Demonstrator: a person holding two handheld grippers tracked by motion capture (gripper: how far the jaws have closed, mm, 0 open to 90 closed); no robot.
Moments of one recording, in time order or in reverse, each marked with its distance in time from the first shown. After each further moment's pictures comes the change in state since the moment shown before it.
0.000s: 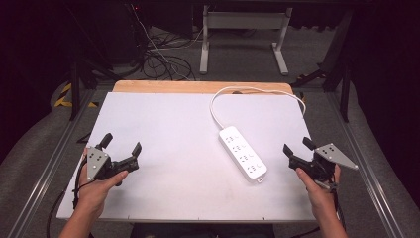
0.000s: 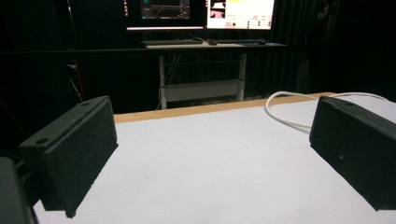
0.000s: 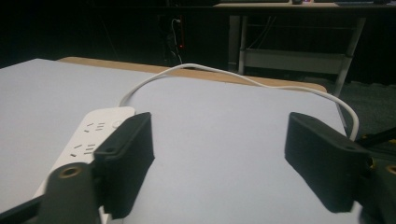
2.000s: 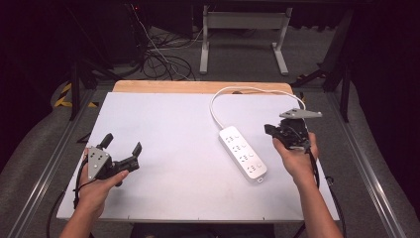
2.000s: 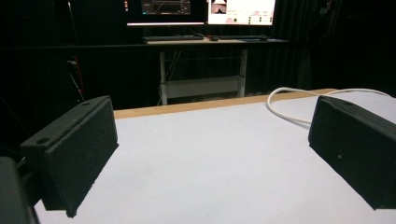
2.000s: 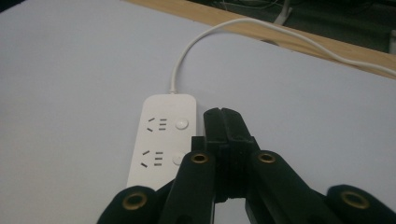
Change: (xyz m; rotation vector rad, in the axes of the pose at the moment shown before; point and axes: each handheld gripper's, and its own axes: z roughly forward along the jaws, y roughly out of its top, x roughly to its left) left arm 0.001 -0.003 0.001 0.016 0.003 -0.004; right arm 0.059 0.093 0.065 0.409 0.130 -0.069
